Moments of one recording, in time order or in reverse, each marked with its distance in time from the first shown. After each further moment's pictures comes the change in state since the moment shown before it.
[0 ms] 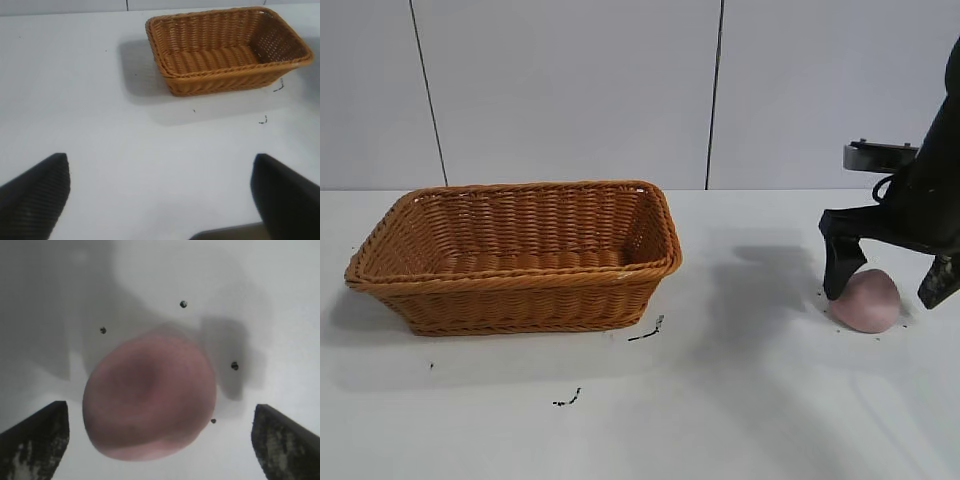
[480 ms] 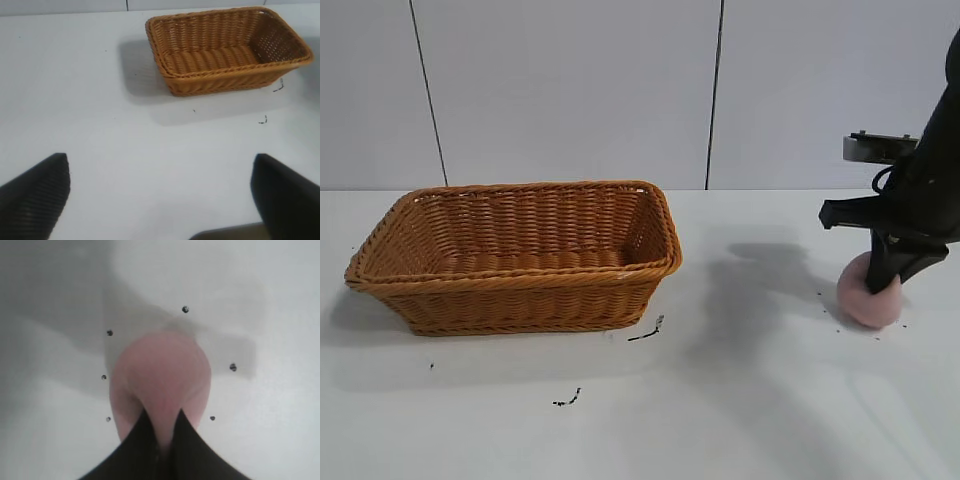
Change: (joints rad) left arm 0.000 0.000 0.000 0.000 0.000 0.000; right arm 0.000 -0.038 -0.086 0.000 0.127 -0.020
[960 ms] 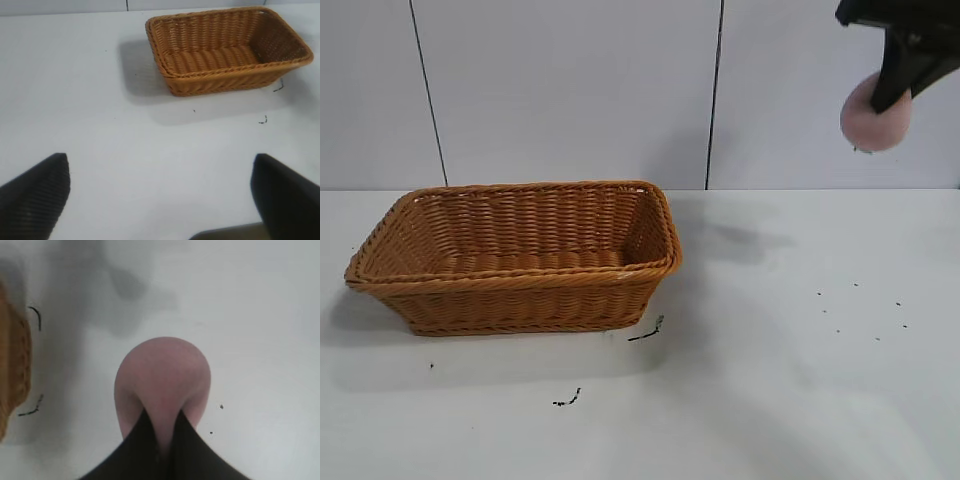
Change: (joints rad) left arm 0.000 0.000 0.000 0.000 0.000 0.000; right arm 0.008 -0.101 -0.459 0.033 0.336 -0.007
